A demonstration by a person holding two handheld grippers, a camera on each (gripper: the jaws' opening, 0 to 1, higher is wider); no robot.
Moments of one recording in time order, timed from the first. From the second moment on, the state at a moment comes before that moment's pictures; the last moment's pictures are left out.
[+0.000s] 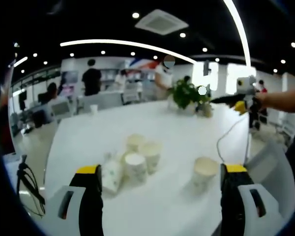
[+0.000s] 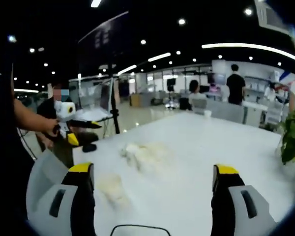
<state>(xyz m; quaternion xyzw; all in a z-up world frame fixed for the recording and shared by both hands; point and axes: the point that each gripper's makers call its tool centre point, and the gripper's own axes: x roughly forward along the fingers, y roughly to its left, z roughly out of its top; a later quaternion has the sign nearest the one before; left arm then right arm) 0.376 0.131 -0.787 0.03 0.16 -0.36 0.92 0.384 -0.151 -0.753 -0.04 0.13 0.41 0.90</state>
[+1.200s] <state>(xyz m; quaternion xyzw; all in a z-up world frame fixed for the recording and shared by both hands) 0.370 0.135 -0.800 0.03 0.14 -0.36 0.92 0.414 -0.129 -0.792 -0.06 0.09 0.43 0.90</state>
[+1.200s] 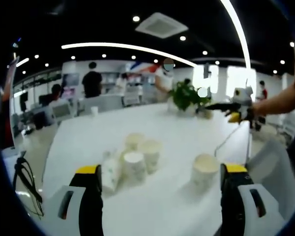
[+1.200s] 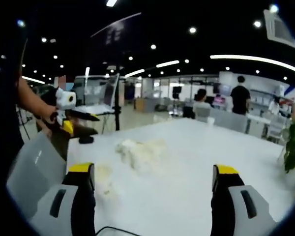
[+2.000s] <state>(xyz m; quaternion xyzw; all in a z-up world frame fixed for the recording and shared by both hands) 0.376 0.140 -0.812 0.05 0.14 -0.37 0.92 0.450 -0.080 -0.833 -0.08 0.13 0.46 0.87</state>
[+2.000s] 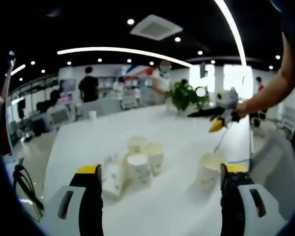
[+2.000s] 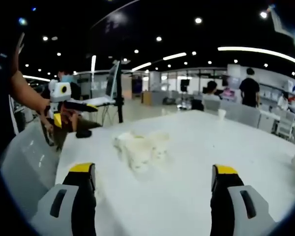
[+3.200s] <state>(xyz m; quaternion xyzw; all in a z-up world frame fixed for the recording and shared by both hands) 0.392 0.138 -0.836 0.06 0.16 -0.38 0.91 0.474 0.022 -0.879 -0.09 0.16 0.53 0.83</state>
